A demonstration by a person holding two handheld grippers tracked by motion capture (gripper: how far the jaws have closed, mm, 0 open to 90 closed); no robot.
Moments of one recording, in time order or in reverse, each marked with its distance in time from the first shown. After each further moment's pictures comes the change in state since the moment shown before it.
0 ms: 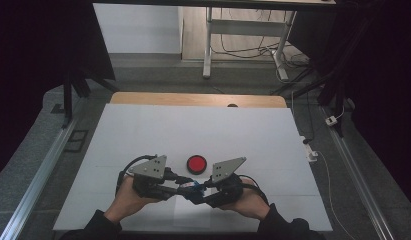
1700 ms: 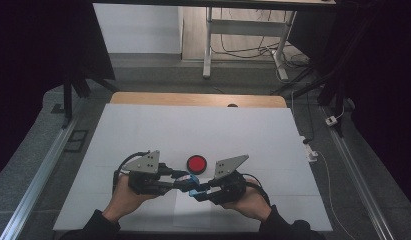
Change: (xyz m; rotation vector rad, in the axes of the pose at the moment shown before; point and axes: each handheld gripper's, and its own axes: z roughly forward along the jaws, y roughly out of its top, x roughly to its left) left arm 0.003 -0.002 -0.011 -0.044 0.082 -0.049; right arm -0.002 0.000 -0.008 0.043 -0.048 0.069
